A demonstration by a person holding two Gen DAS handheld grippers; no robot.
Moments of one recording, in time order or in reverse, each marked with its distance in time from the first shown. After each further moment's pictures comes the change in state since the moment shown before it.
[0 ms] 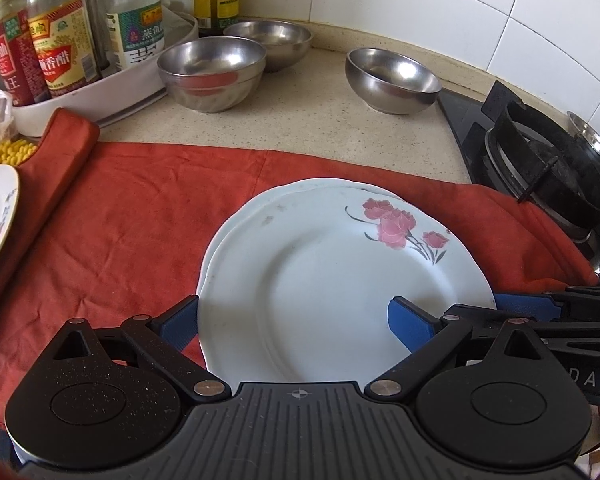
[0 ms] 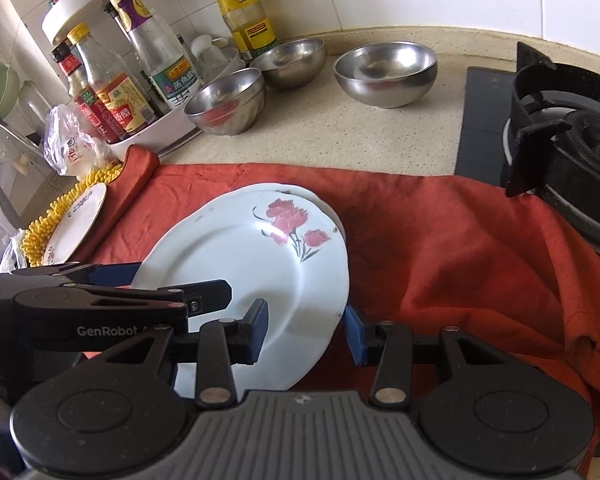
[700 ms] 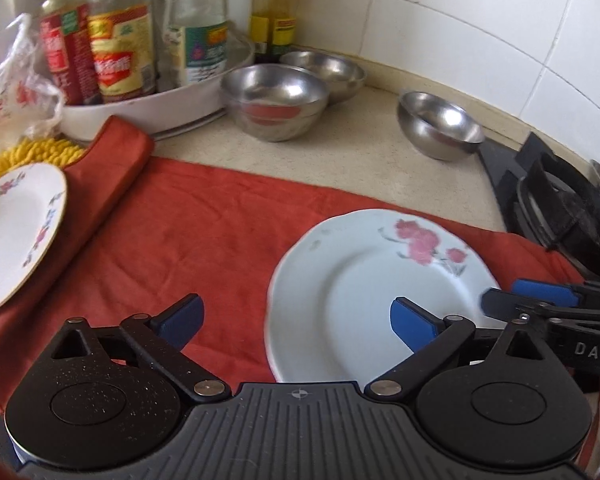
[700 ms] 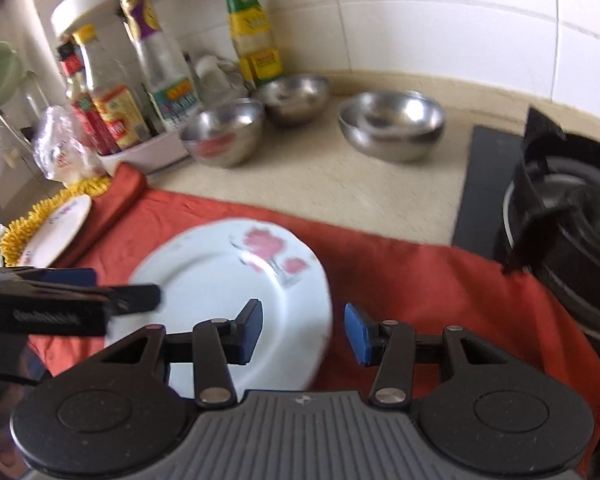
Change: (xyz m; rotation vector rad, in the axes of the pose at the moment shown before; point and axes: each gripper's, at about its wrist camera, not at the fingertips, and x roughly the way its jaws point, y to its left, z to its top) left arm -0.009 0.038 0.007 -0.106 -0.068 0.043; right arm 0.010 0.004 0.018 -0.100 -0.088 -0.074
